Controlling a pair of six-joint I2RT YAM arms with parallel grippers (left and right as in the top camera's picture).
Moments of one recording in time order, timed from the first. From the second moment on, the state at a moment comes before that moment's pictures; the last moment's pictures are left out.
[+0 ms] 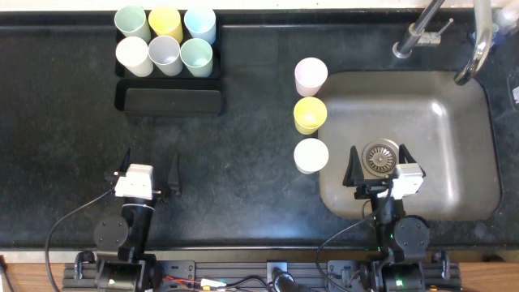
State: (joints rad) left arm -0.06 0.01 0.01 -0.08 0.05 0.09; right arm 0.08 0.01 0.02 -0.02 0.00 0.09
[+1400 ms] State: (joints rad) left arm -0.09 1.05 1.07 -0.51 0.34 -0.04; right arm 0.08 0.01 0.02 -0.02 0.00 0.10
